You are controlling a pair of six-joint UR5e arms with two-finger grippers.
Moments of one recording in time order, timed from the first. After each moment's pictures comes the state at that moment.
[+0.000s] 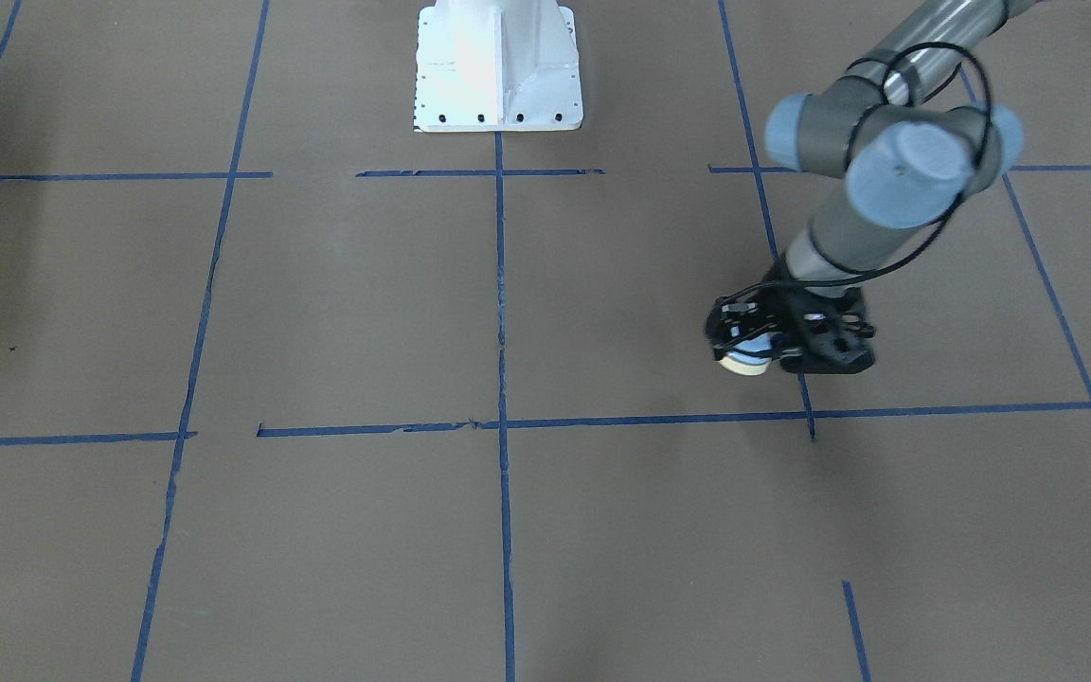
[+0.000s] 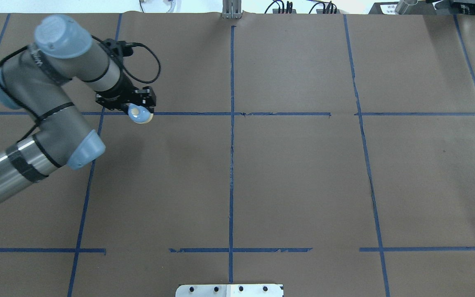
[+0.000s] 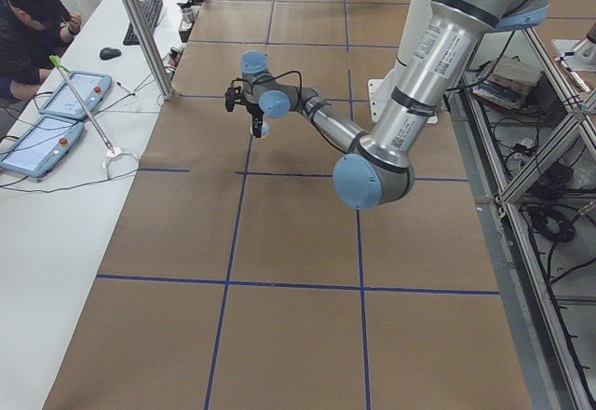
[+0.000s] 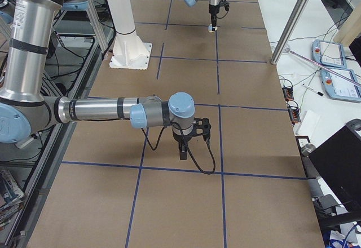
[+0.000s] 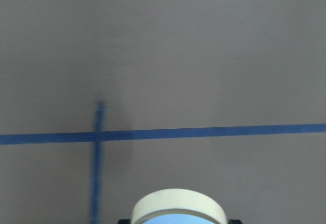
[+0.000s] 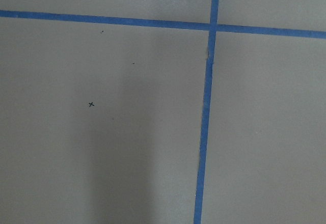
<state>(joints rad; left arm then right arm) -0.77 -2.26 -1.42 -1.83 -2.08 -1.14 1.48 -1.83 1.88 -1.49 2.34 0.10</state>
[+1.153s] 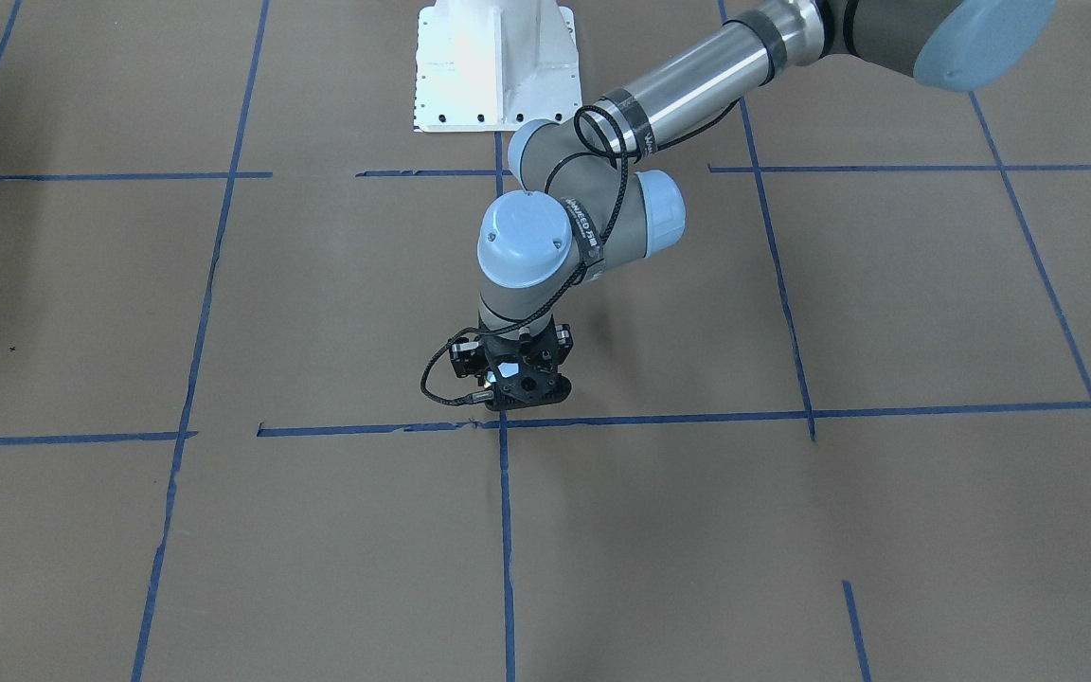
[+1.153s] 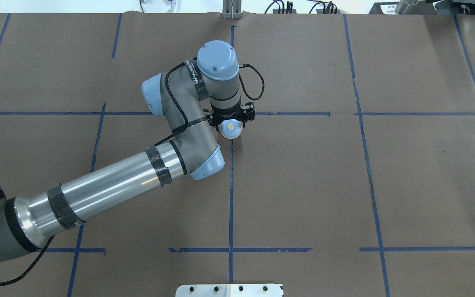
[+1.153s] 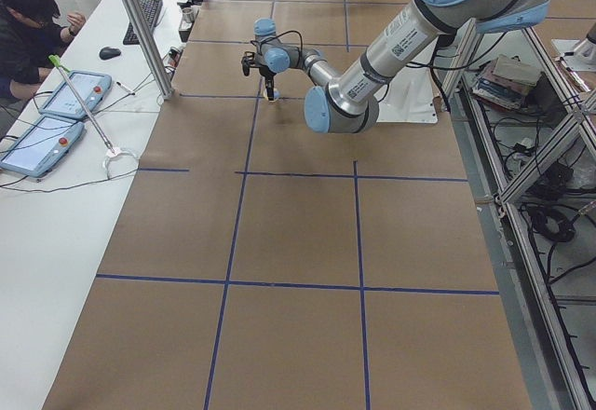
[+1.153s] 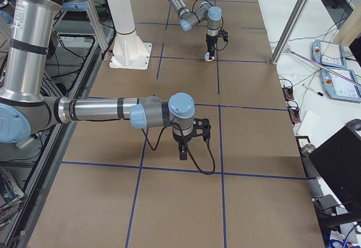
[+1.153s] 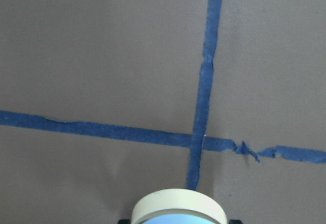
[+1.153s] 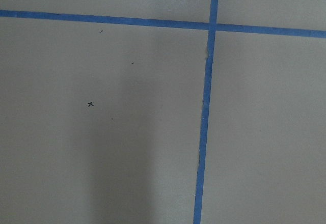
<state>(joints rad) -0.61 -2.61 -1.06 -1.83 -1.99 -1.30 1.48 -1.82 1.88 -1.49 2.34 0.10</state>
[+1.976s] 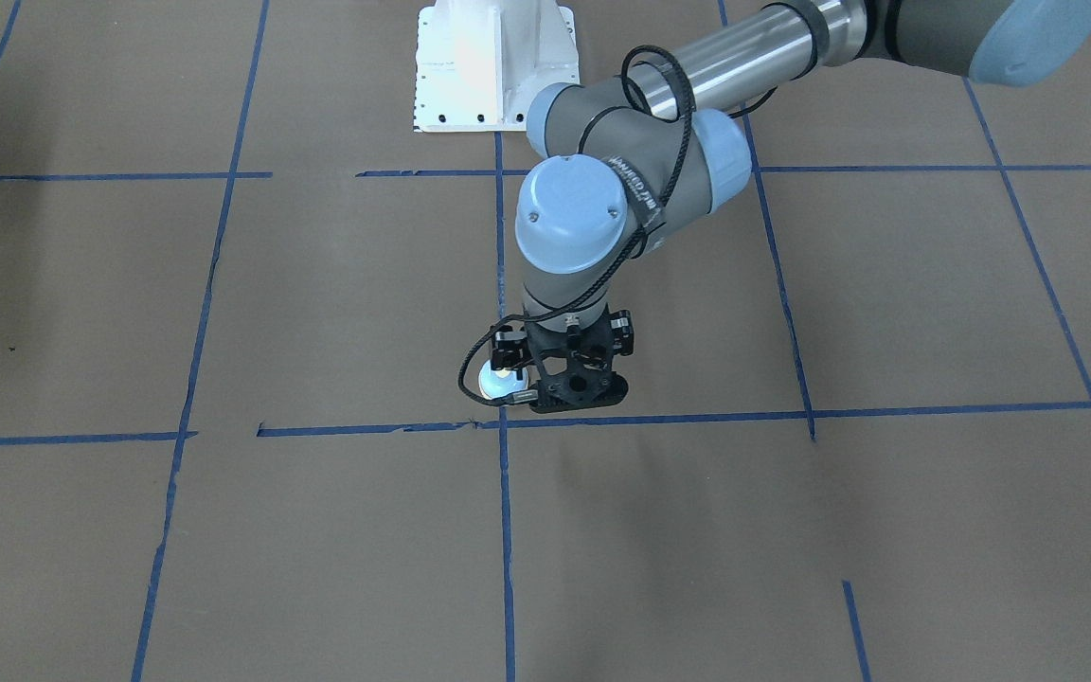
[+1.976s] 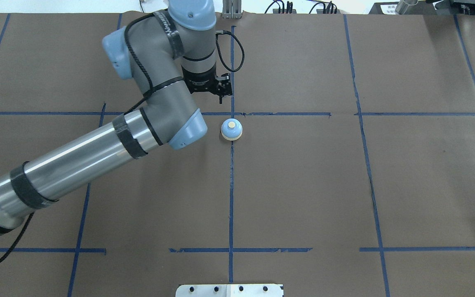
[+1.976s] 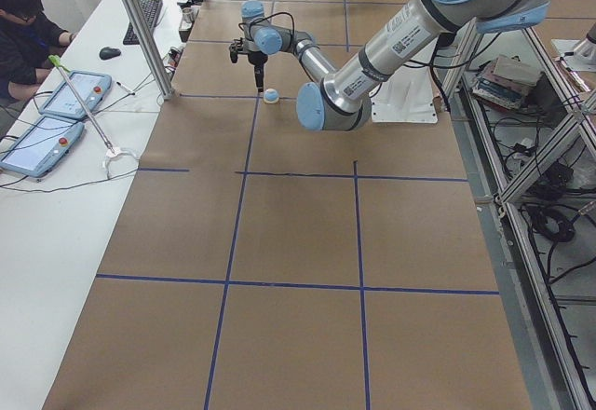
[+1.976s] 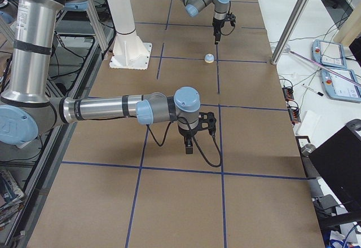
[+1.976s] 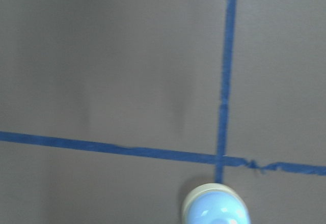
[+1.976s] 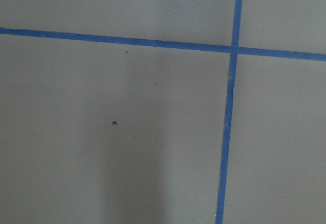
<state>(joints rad) -0.74 -2.50 -1.37 -1.46 -2.04 -1.02 1.44 -1.76 1.89 -1.49 2.38 0.15</state>
